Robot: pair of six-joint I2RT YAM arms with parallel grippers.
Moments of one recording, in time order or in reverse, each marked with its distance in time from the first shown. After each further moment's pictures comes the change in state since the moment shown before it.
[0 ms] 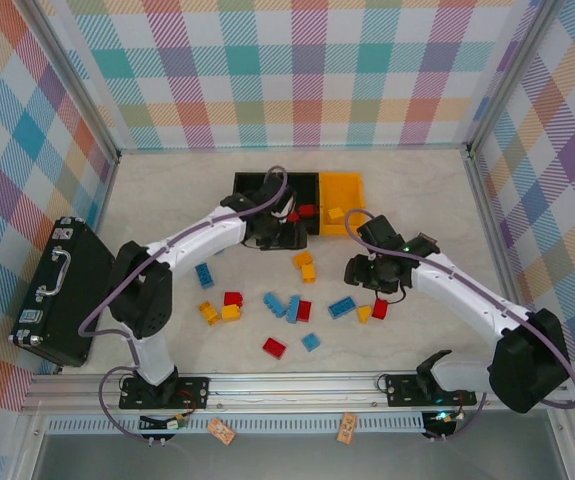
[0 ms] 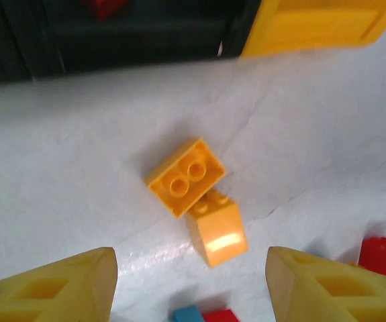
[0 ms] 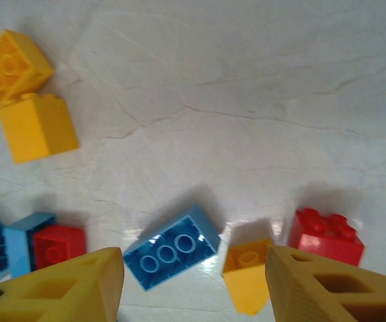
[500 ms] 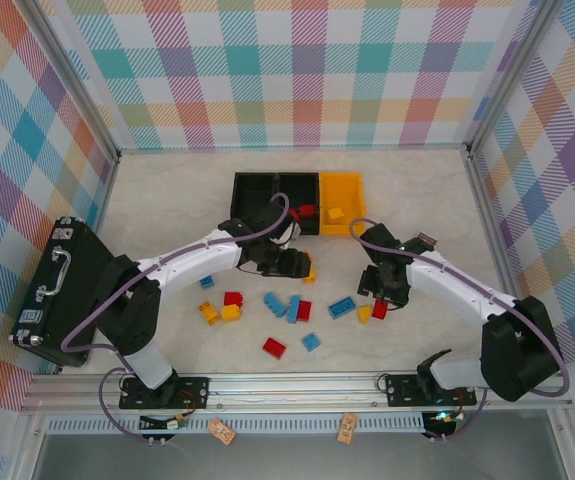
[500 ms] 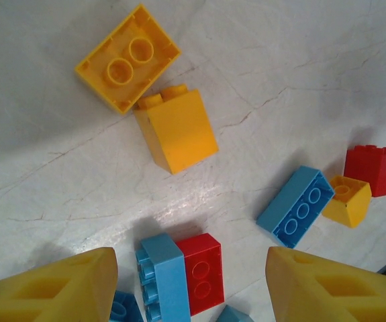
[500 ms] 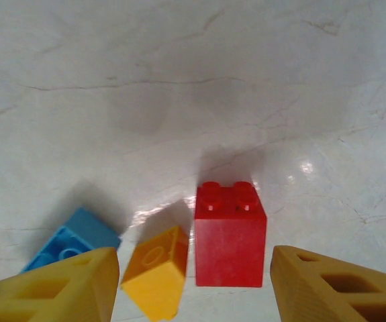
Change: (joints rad) left arm -0.075 -0.113 -0.203 0.079 0.102 0.001; right arm -0.046 0.073 -0.061 -0.081 0.070 0.094
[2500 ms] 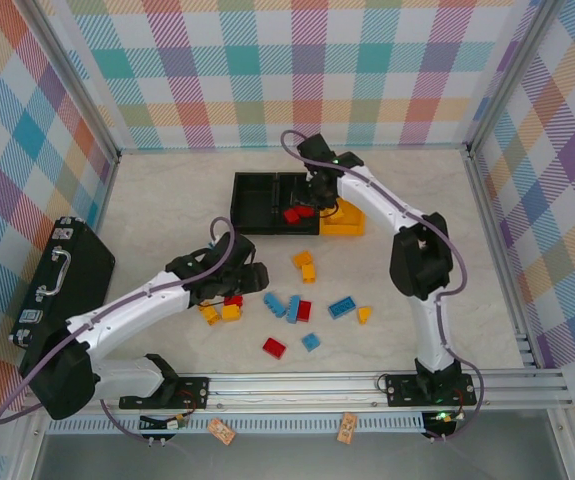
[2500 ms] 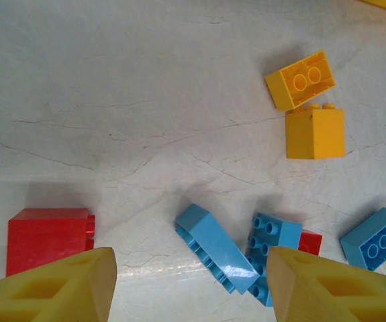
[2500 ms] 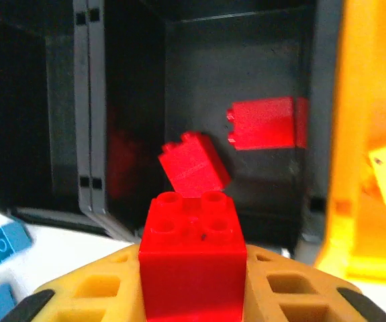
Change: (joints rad) left arm 0.022 -0.459 -0.379 0.021 -0.323 -0.256; right arm 0.045 0.836 1.175 0.019 -0.148 -0.236
